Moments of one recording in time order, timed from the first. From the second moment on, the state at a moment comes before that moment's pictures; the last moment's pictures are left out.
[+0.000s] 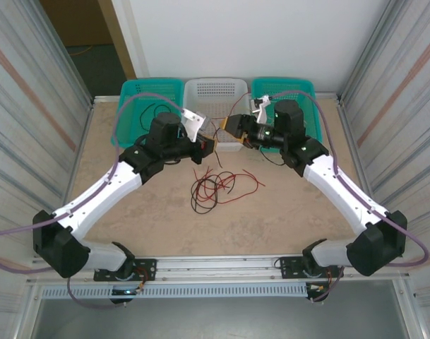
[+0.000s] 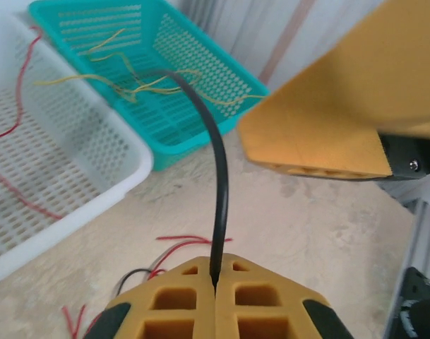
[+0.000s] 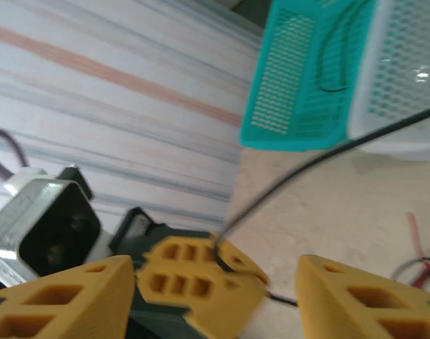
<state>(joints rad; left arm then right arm) -0.62 1.35 1.24 -0.37 0.29 -0.18 0.46 1.32 1.22 -0.22 -0.56 0.96</state>
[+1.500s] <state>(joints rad) -0.42 1.27 1.22 -0.48 0.24 -0.43 0.58 1.53 1.17 -0.76 -0.16 0.73</state>
